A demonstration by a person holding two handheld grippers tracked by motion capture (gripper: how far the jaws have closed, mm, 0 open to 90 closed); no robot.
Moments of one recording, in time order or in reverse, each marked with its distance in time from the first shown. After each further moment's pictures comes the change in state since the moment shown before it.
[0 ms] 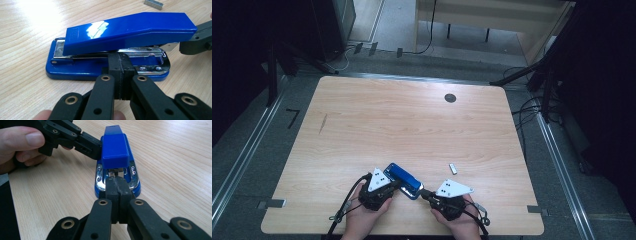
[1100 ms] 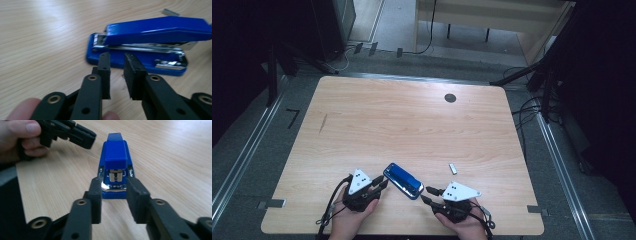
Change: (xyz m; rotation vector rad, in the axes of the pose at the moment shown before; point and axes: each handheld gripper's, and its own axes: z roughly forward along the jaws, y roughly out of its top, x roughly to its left) left arm 0.019 -0.013 -0.024 -0.076 0.062 -0.056; right arm -0.003 -0.002 -0.016 -0.045 0.024 -0.039
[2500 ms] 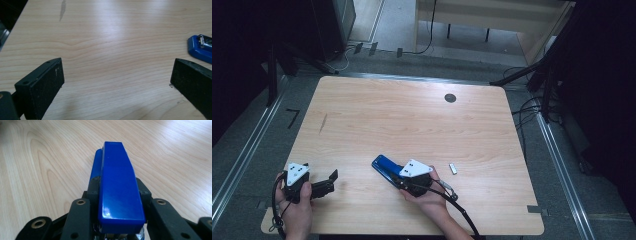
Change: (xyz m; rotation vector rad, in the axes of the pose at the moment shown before) left arm 0.112 -0.026 -0.075 -0.077 0.399 -0.196; right arm 0.005 0.049 0.108 0.050 -0.079 -0.122
